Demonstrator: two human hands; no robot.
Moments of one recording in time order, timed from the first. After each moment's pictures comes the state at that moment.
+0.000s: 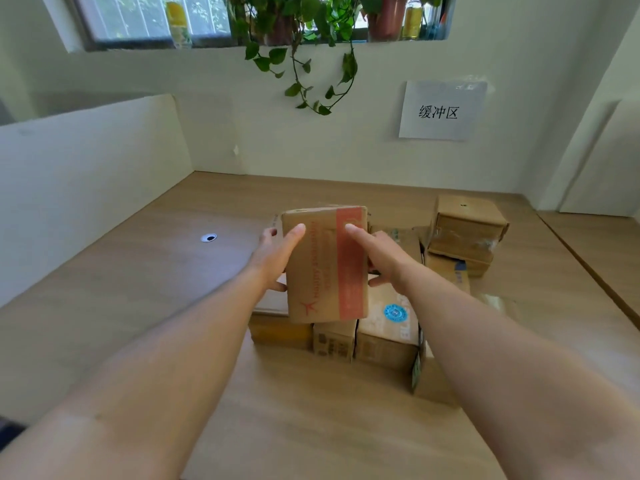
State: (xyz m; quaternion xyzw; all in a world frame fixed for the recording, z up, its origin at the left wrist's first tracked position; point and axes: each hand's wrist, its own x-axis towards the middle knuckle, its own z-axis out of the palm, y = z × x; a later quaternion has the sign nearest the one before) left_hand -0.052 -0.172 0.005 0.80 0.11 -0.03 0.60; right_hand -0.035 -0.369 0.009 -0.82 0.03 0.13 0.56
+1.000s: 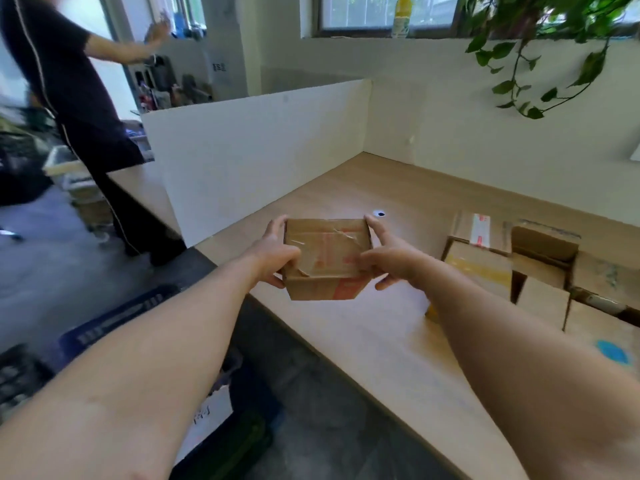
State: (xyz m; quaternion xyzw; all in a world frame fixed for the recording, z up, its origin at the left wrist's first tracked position) left_hand -0.272 0.120 0.020 0.81 0.25 0.02 0.53; right_hand -0.158 -0.067 0.024 -0.84 -0.22 0.26 0.42
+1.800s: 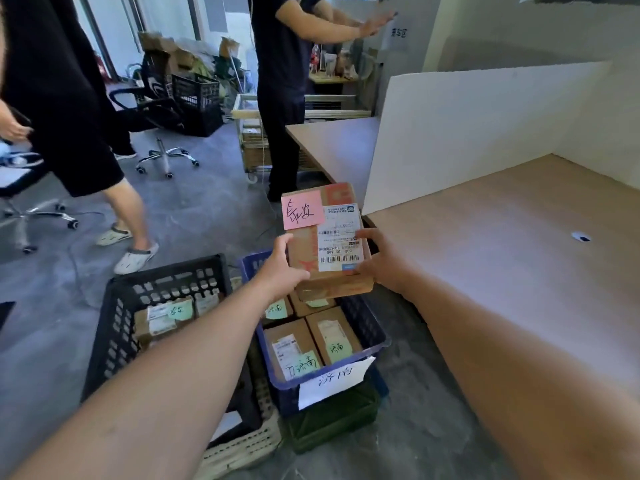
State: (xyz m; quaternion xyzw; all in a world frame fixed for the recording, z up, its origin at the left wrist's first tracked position) left_hand -0.541 0.353 -0.067 0.72 0.44 0.17 0.51; right_hand -0.366 0.250 -0.048 -0.79 -0.41 0.30 0.34
